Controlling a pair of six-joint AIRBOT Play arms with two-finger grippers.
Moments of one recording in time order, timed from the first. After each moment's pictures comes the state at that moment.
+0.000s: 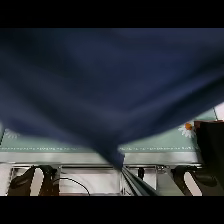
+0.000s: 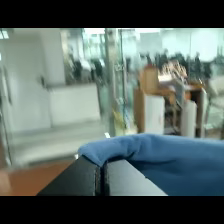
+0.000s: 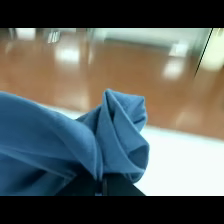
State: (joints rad) left arm 0.46 -0.53 1.69 0.70 -1.03 -1.22; right arm -0.14 -0.59 1.74 -1.23 1.53 1.45
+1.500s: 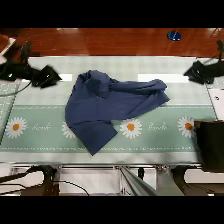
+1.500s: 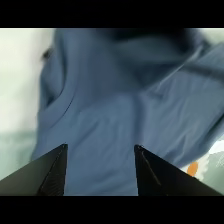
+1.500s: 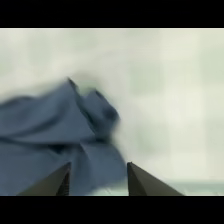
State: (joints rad) left arm 0.20 -1.37 1.21 0.93 -1.25 -1.38; right arm -0.39 -1.51 1.38 -1.04 1.27 1.41
